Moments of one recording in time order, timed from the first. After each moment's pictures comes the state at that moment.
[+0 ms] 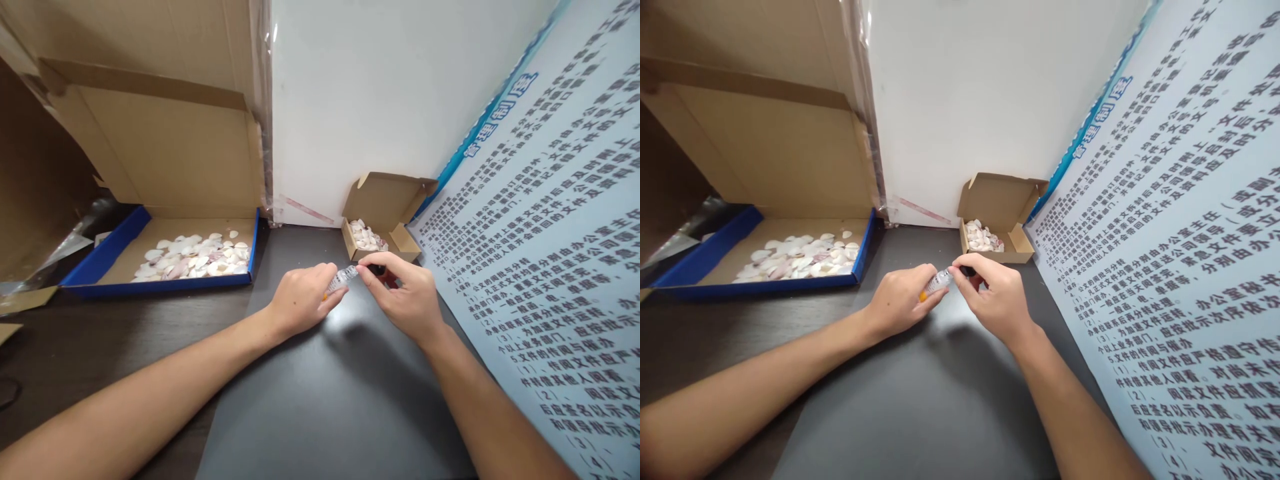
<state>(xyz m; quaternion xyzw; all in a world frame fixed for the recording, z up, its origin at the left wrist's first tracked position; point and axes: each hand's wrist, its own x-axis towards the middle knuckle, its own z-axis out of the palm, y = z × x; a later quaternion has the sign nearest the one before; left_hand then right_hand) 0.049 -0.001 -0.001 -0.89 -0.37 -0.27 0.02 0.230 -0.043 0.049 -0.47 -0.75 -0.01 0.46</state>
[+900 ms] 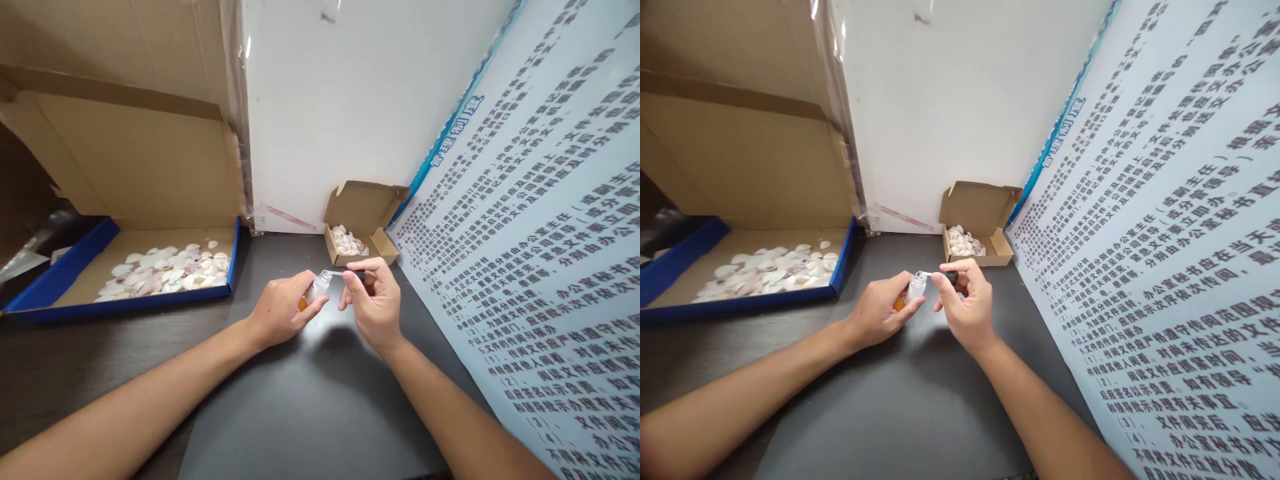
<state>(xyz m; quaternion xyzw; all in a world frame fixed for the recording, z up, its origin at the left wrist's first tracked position) 0.045 0.000 0.002 -0.87 -0.34 -0.33 -0.11 0.212 -0.044 0.021 -0.43 -0.58 0.25 0.64</state>
